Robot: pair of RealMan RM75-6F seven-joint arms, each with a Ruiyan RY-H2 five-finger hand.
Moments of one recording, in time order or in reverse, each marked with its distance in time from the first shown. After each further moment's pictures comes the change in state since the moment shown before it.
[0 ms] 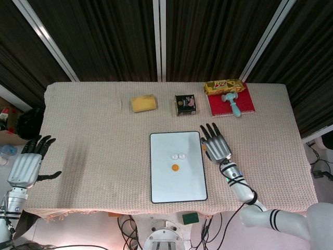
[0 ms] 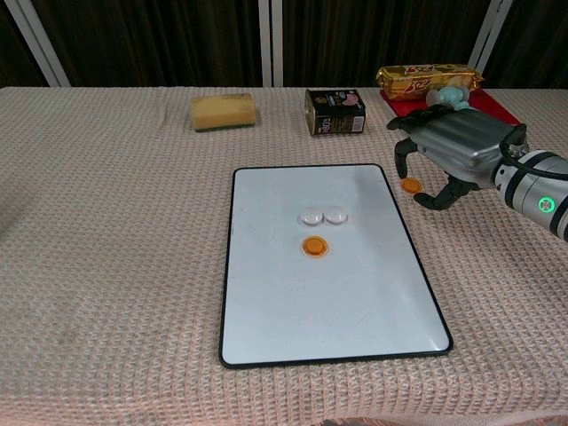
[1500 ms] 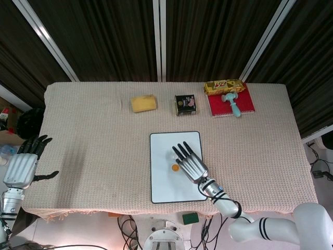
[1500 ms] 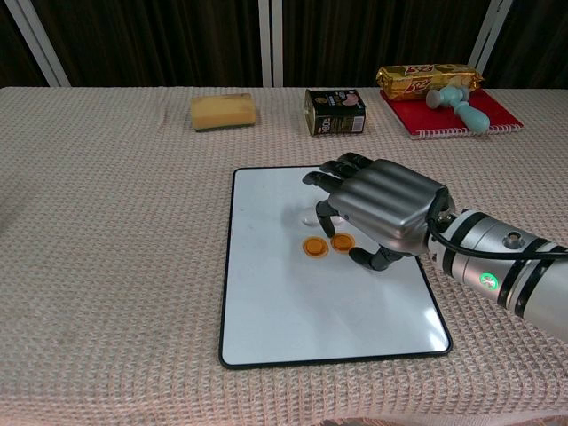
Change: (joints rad) left arm 0.009 0.013 0.001 0.012 0.011 0.014 -0.050; right arm 0.015 -0.103 -0.067 -0.088 -0.076 -0.054 -0.177
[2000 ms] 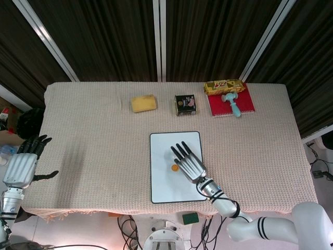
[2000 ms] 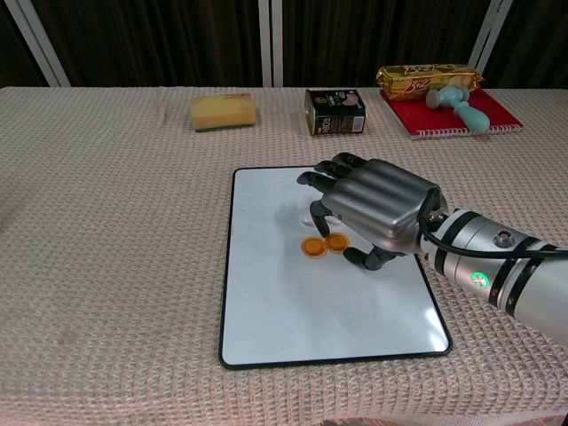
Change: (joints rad) left arm -0.001 -0.001 -0.002 0.005 -0.007 -0.005 -0.007; right arm 0.009 -0.009 0.009 -0.003 0.019 -0.009 -0.021
